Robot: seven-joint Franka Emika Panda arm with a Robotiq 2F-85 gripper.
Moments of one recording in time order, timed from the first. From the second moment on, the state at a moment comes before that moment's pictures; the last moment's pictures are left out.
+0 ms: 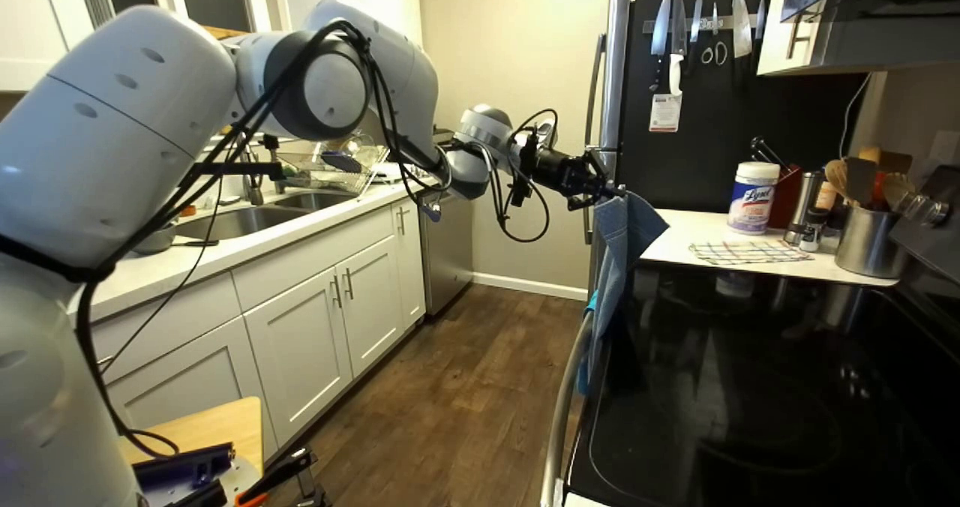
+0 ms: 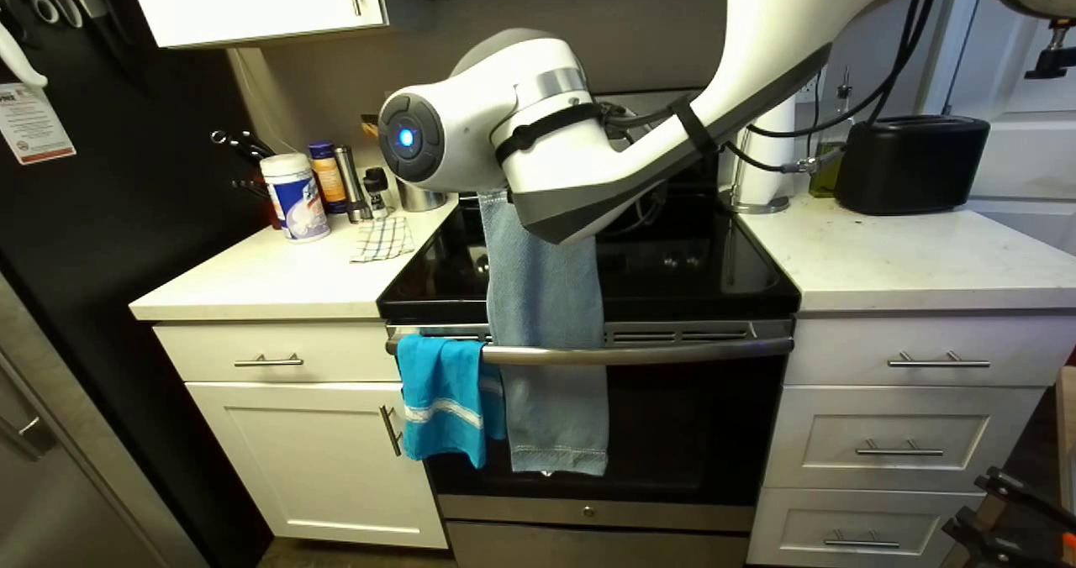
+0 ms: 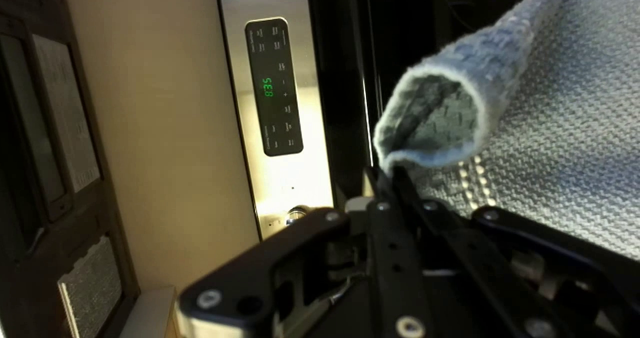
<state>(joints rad) 0.36 0.75 0.11 -1.25 -1.41 1.71 0.52</state>
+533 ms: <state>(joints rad) 0.35 0.63 0.11 -1.48 -1.41 1.71 0.69</state>
